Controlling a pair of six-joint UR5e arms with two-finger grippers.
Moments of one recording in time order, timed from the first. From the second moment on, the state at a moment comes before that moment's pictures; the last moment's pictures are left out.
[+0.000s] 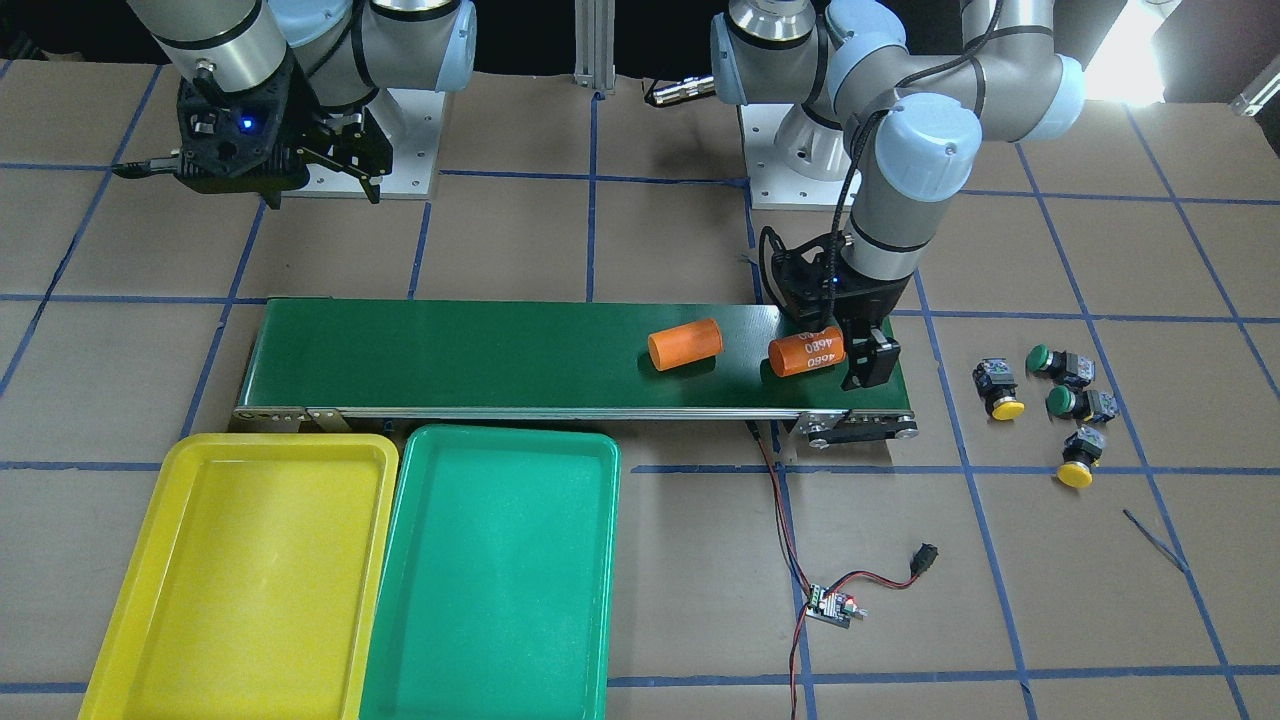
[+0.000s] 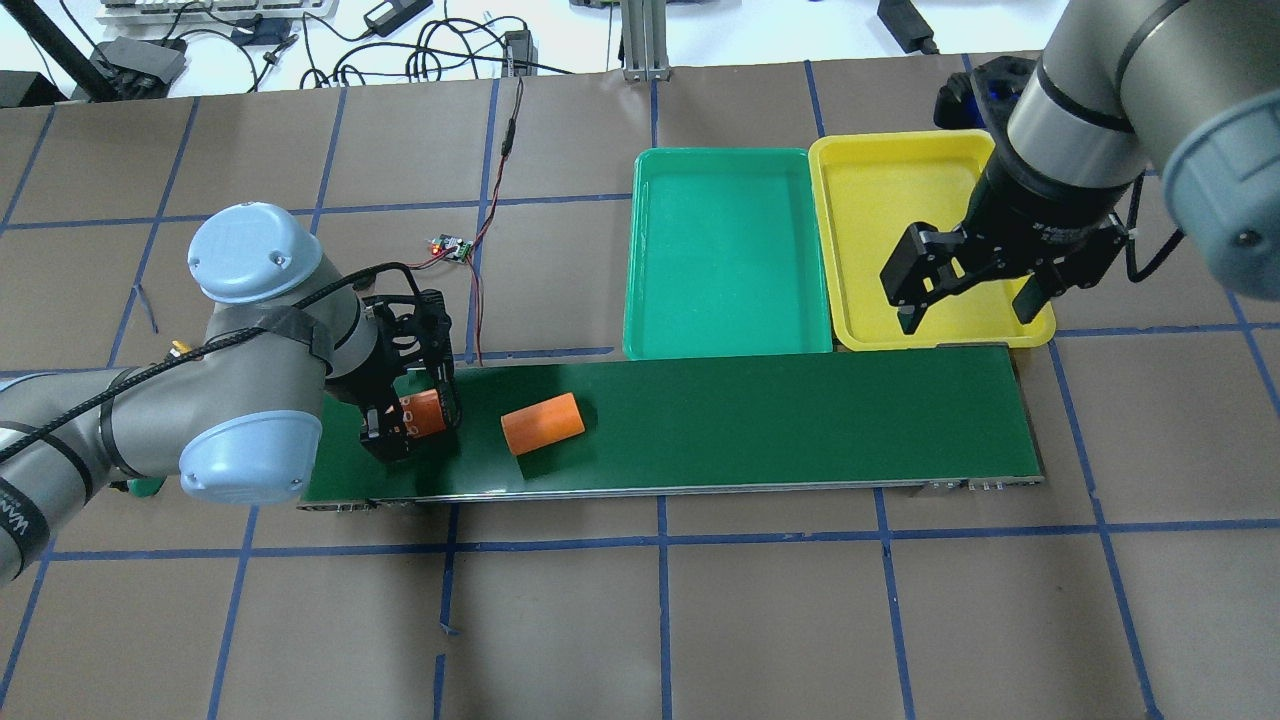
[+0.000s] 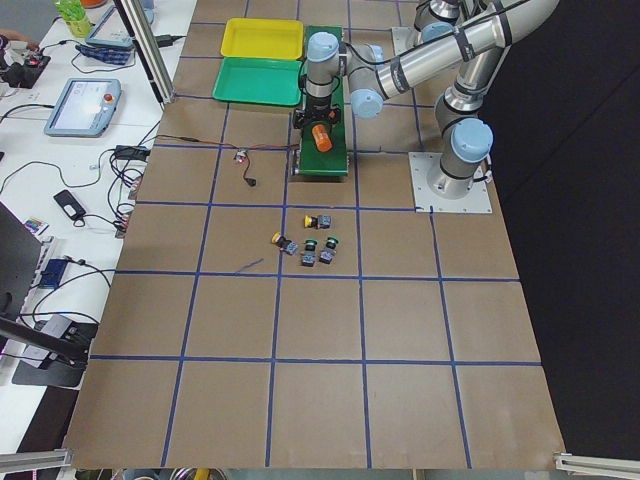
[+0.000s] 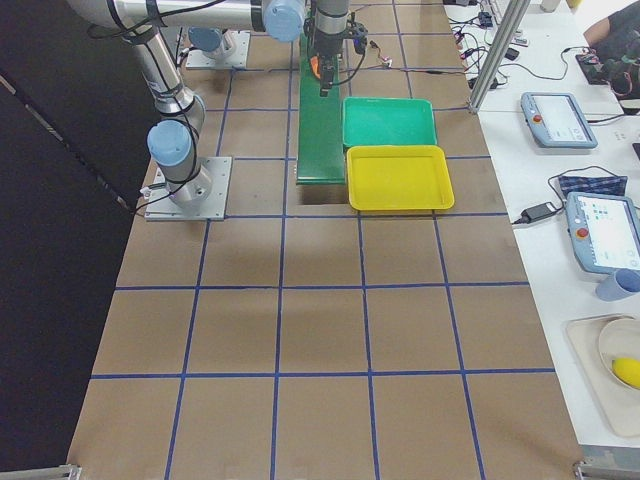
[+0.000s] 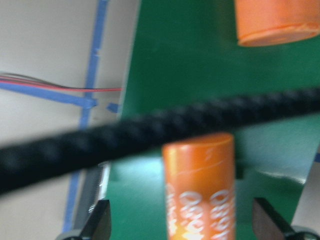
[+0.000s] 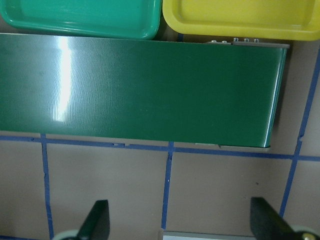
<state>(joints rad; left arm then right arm) -1.48 -1.59 -2.11 -0.94 1.60 1.35 1.54 -1.74 1.80 -1.50 -1.55 -0.11</state>
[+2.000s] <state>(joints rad) -0.96 -1.86 -2.11 -0.83 1.60 0.82 1.54 -2.13 2.29 -1.61 -1.55 -0.11</state>
